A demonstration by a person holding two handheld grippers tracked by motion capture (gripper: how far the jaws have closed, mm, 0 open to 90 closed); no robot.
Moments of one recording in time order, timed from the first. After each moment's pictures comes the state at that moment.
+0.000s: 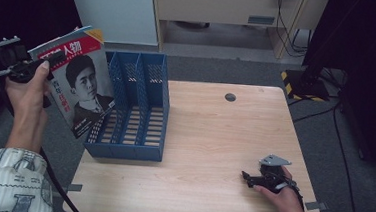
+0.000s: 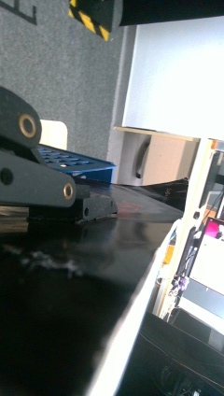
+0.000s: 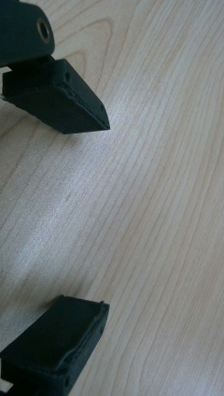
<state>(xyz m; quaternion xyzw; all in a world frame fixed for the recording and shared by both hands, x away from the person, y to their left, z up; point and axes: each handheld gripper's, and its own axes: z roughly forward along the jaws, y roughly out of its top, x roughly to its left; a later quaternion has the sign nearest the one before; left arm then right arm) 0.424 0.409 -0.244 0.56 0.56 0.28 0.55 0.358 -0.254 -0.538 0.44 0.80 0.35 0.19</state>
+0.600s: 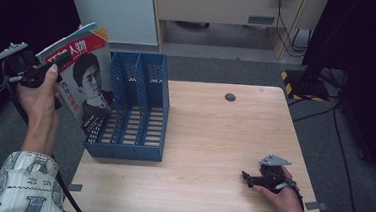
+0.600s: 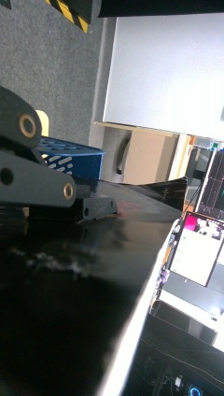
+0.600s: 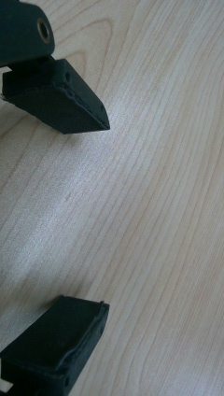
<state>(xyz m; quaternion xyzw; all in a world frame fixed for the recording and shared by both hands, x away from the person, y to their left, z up) 0.423 0.393 -0.260 0.53 0.54 0.31 0.58 0.358 -0.253 -0.538 0.45 0.80 0.35 0.18</state>
